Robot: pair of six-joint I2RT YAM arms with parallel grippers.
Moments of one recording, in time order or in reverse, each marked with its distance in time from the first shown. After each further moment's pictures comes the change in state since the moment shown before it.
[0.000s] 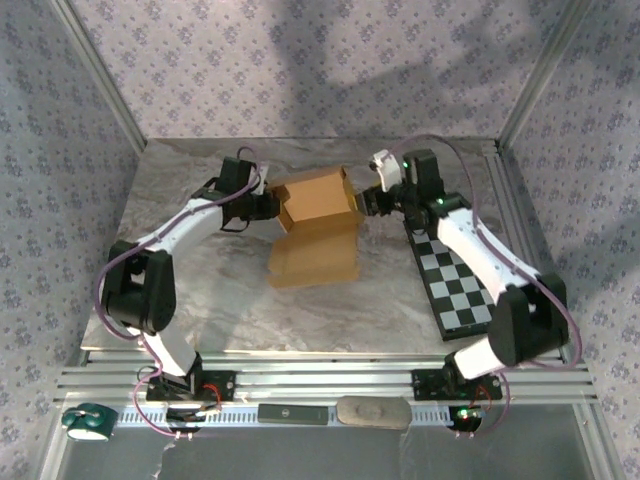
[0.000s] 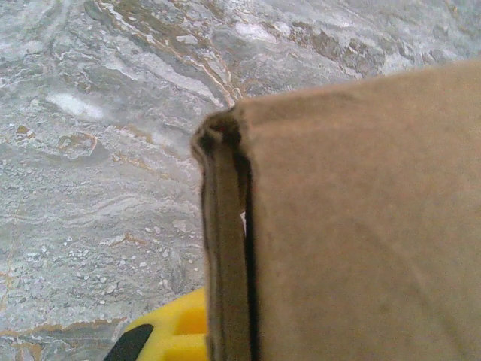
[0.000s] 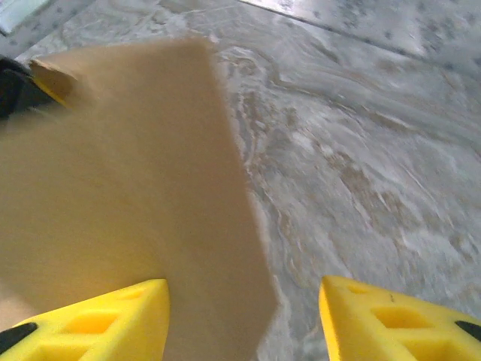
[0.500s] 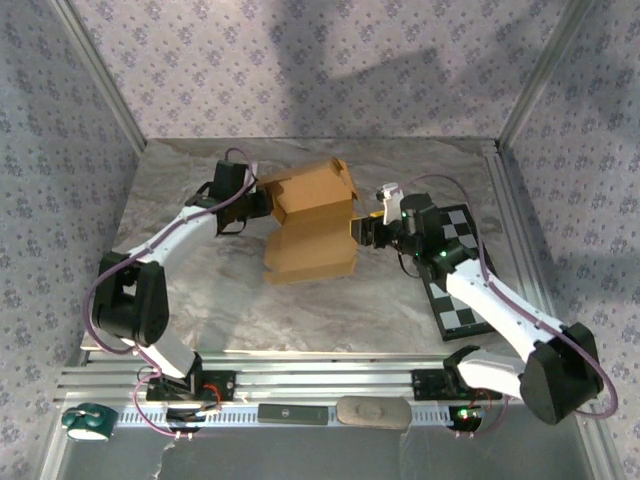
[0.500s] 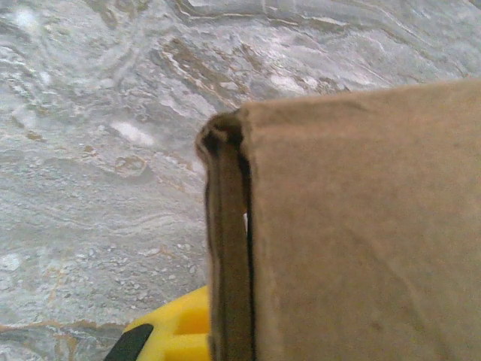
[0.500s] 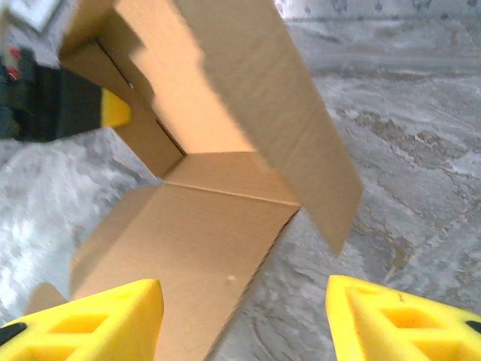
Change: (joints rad) left arm 0.004 -0.080 -0.070 0.083 -0.117 -0.082; right arm 0.172 -0.280 -0.320 0.201 0.188 0.359
